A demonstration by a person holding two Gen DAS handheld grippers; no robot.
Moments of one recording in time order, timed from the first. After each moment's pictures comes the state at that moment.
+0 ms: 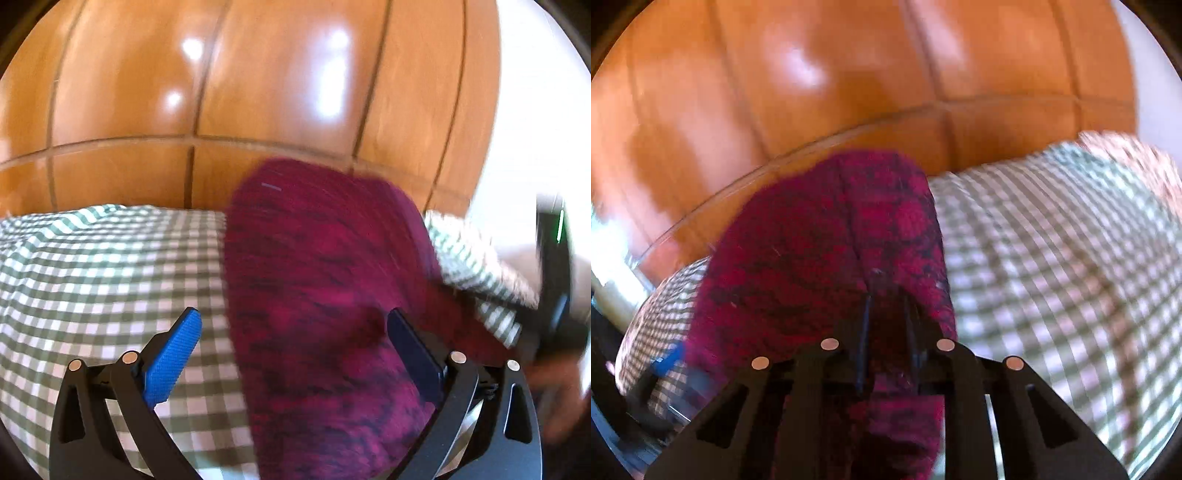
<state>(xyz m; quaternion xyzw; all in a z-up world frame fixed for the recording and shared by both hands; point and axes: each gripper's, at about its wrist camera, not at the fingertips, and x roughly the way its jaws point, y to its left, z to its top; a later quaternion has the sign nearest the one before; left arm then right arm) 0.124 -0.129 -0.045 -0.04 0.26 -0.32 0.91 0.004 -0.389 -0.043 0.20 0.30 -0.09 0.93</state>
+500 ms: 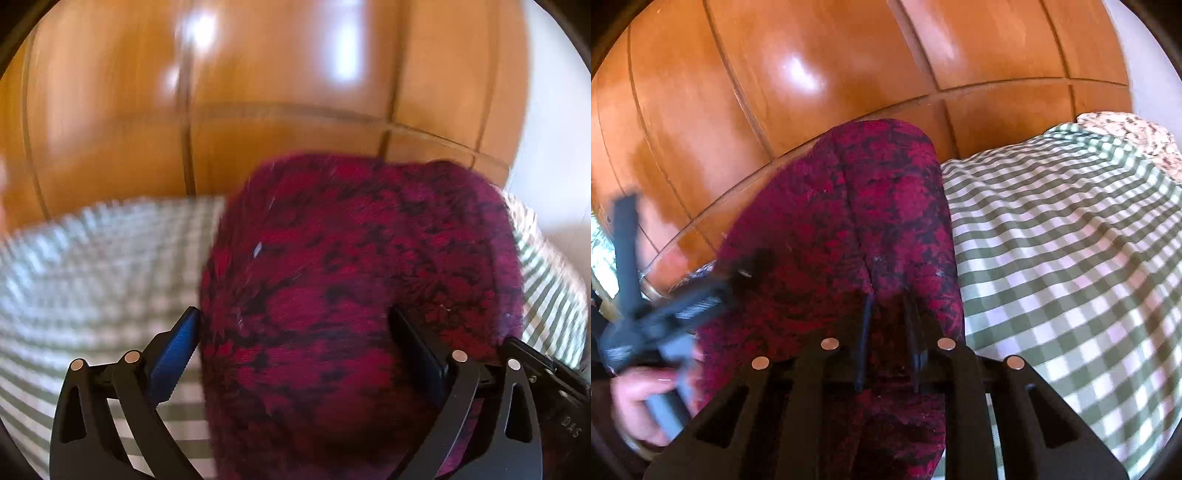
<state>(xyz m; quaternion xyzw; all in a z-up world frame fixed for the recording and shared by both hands) 0.218 -0.183 -0.076 0.01 0.35 -0.29 0.89 0.005 -0.366 -0.055 0.19 0.28 -0.06 0.94</state>
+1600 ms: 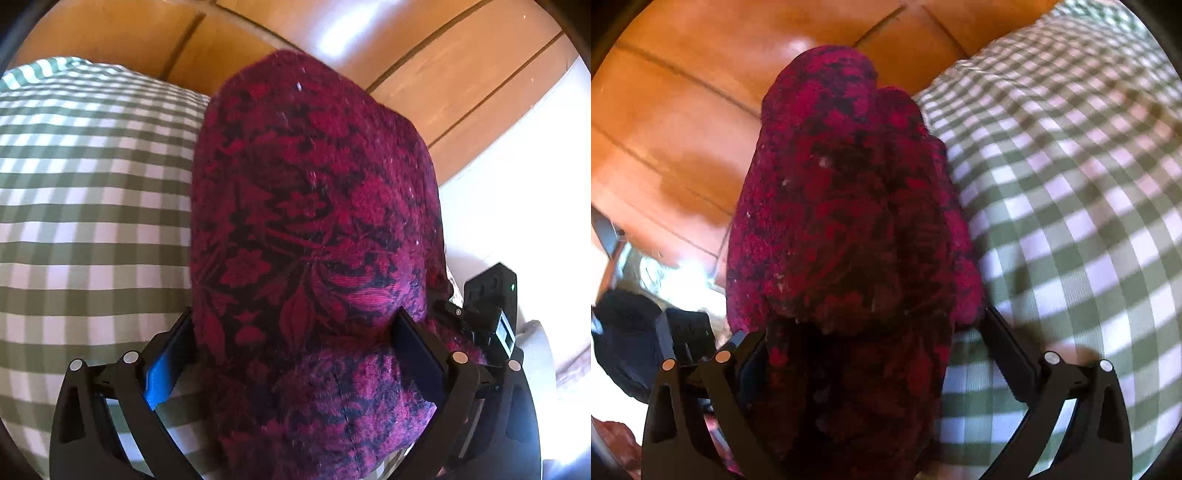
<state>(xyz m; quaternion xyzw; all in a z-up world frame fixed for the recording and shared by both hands) 0.176 -0.125 -0.105 -0.15 0.47 -0.42 0.76 0.024 -0.417 -0.087 0.36 0.38 0.08 0.85</state>
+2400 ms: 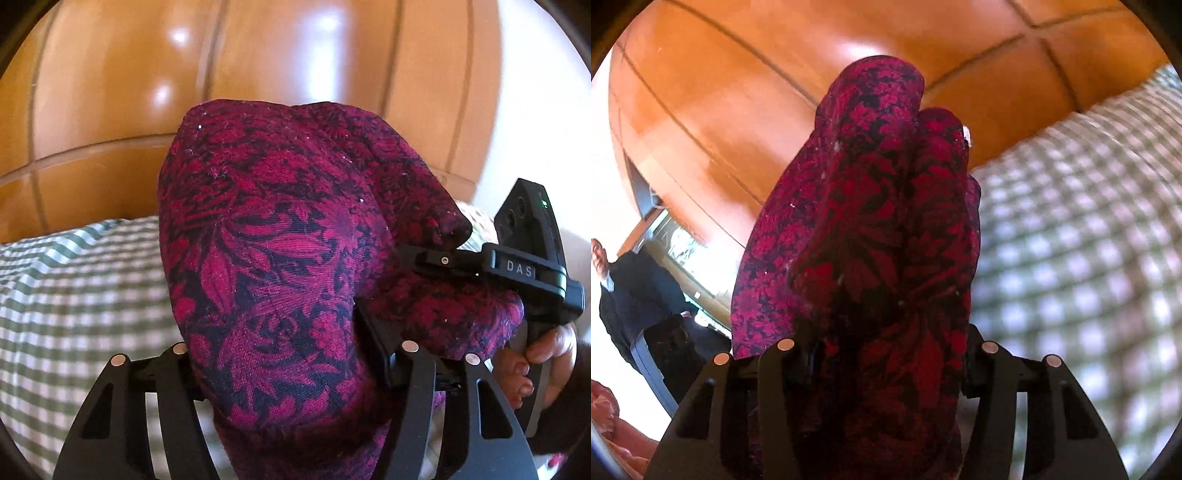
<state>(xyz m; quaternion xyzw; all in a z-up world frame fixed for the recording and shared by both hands) 0.191 -0.113 -0.046 0.01 0.29 -0.33 0.90 0.125 -0.366 -0.045 0.31 0.29 0.17 0.89</state>
